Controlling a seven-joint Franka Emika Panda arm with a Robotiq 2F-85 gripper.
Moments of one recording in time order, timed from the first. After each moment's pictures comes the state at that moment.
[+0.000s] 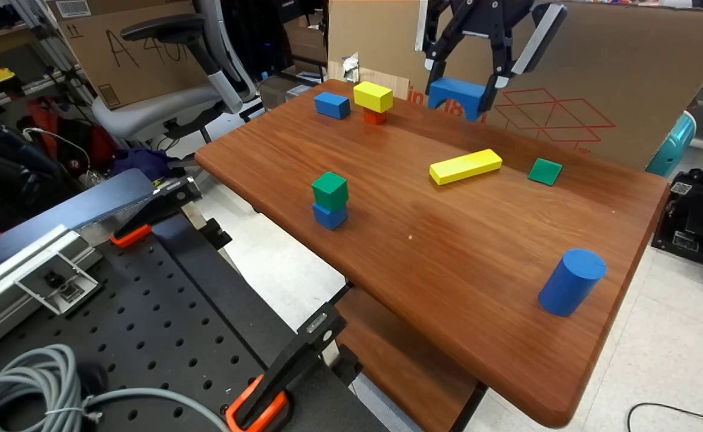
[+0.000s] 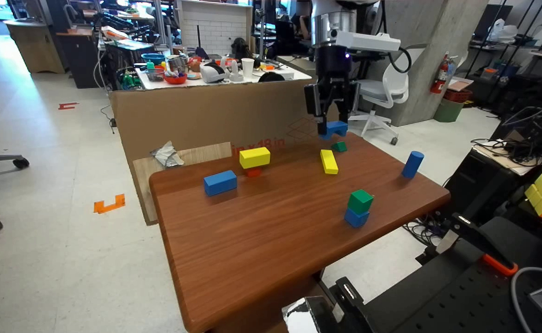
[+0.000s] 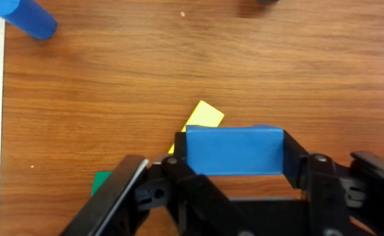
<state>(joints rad) -0.08 0.82 0.02 -1.39 -0.04 1.88 -0.14</state>
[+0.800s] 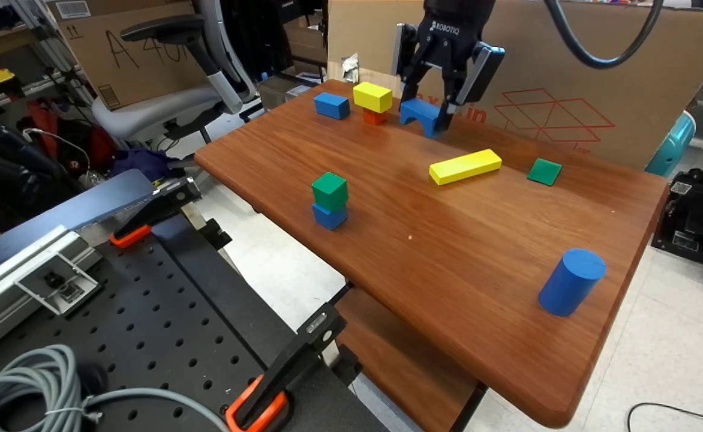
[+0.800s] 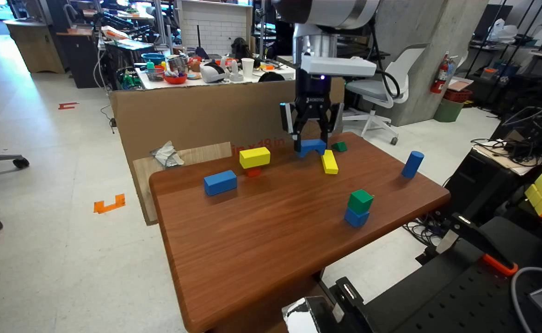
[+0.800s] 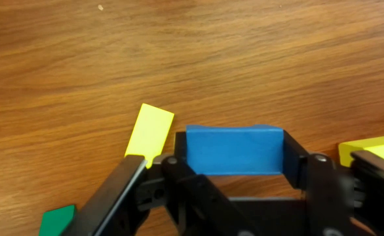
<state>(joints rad) -0.03 0.88 0.02 -1.40 0.03 1.98 0.10</state>
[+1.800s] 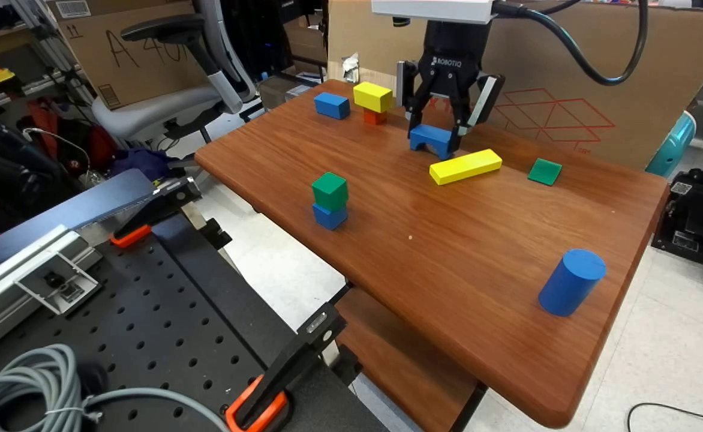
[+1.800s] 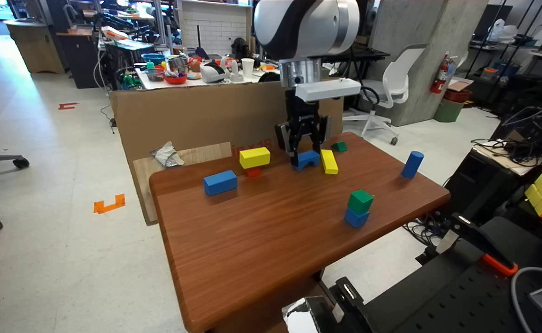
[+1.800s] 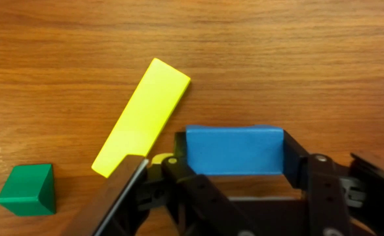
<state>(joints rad) 0.01 1.01 0.00 -1.28 -0.08 2.00 -0.01</state>
